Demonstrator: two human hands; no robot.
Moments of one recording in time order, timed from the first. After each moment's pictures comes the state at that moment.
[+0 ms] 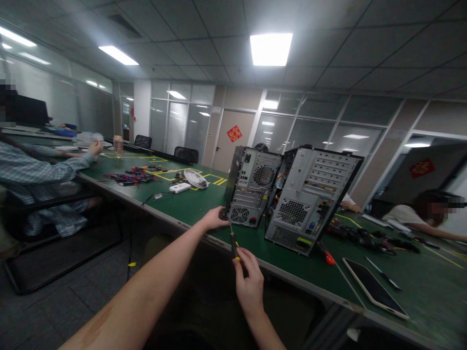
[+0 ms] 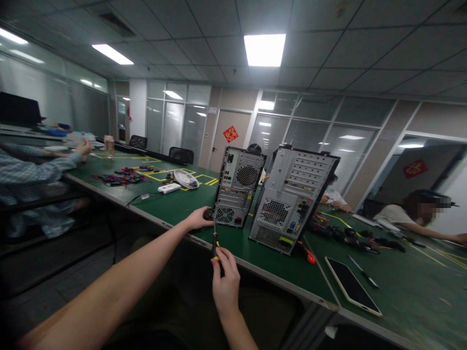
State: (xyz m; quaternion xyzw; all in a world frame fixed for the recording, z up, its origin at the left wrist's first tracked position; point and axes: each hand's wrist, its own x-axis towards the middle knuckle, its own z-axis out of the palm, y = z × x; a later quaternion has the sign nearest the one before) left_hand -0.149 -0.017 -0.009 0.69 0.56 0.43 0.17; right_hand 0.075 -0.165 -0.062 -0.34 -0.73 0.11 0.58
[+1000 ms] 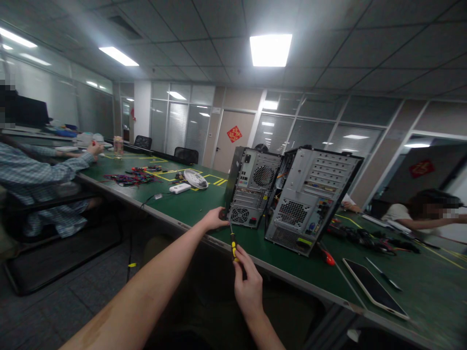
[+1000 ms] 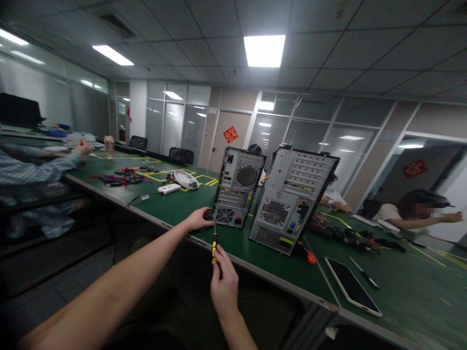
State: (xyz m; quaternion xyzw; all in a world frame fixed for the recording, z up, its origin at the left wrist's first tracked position) left_hand -0.149 -0.015 -0.009 0.69 0.57 0.41 0.17; right_hand 0.073 -0.169 -0.062 -0.31 -0.76 0.08 0.57
